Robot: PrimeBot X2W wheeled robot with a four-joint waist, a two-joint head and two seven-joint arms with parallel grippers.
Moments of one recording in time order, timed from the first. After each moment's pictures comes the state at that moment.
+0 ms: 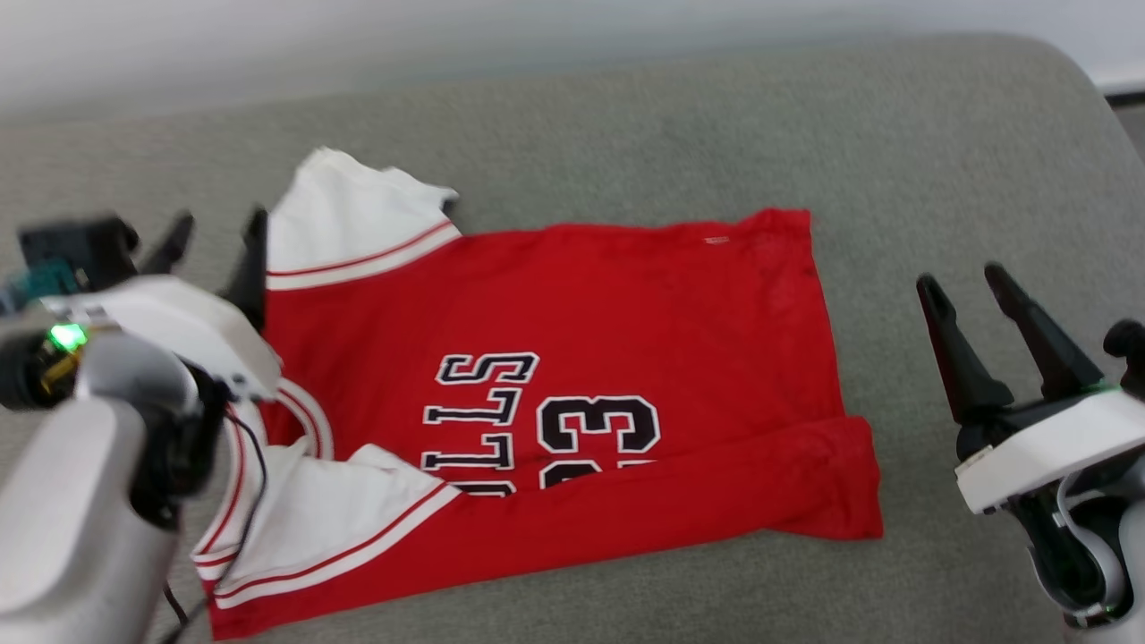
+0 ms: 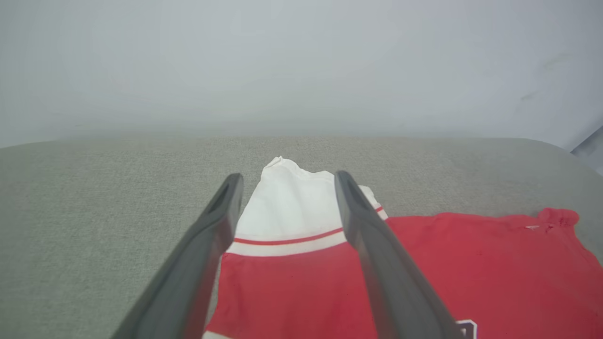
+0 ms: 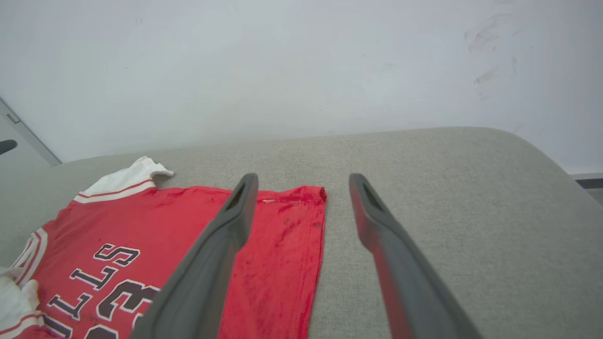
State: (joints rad) left arm -0.46 0.51 -0.28 0.14 -0.69 0.17 0.13; right arm -0.20 -0.28 0.07 -0.02 0.48 0.13 0.07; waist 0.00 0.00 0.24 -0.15
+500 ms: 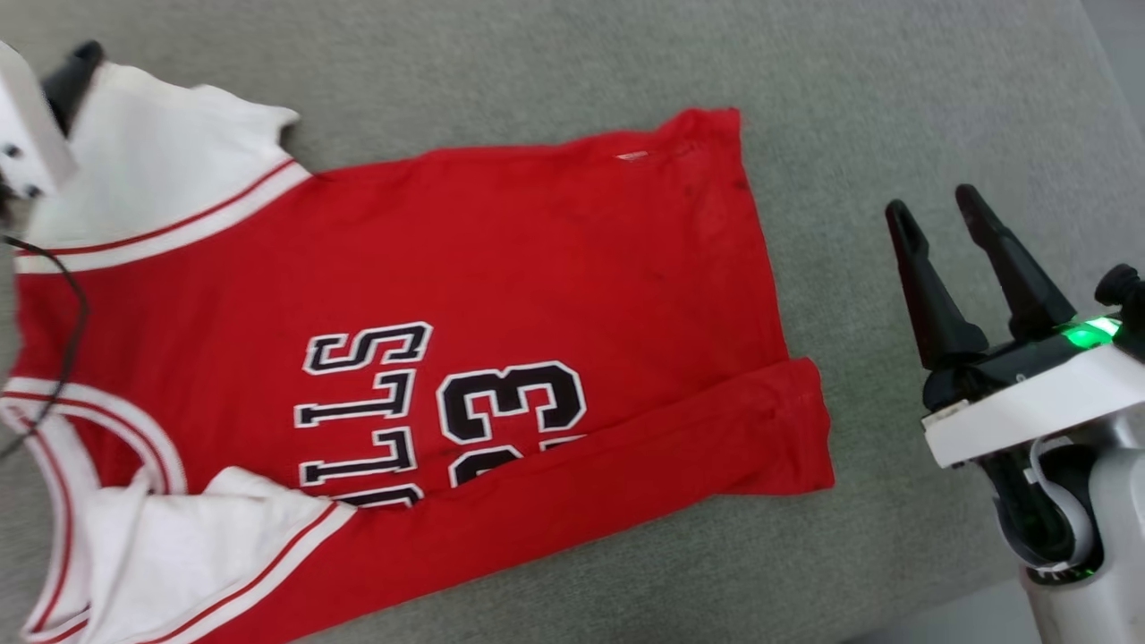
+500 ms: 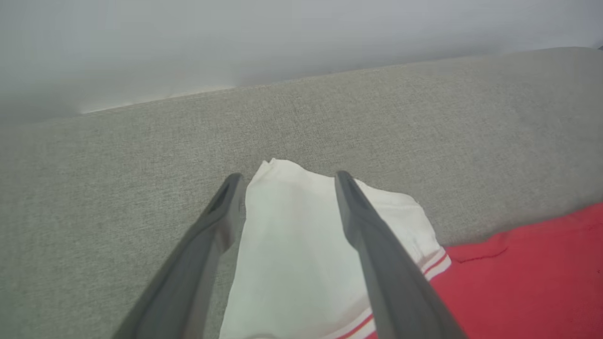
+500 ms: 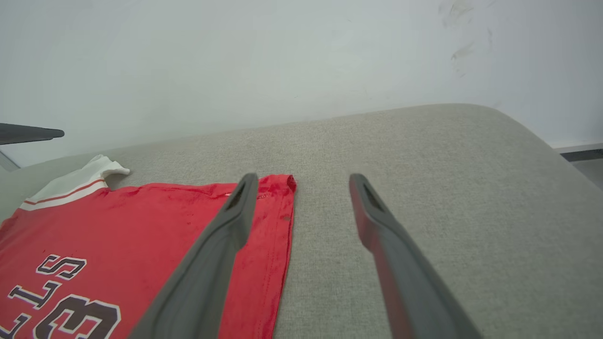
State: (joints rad) left arm -0.92 0.71 -0.30 0.34 -0.78 0.04 0.64; right arm -0.31 -0.25 0.13 -0.06 0.51 0.13 0.01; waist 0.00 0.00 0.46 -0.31
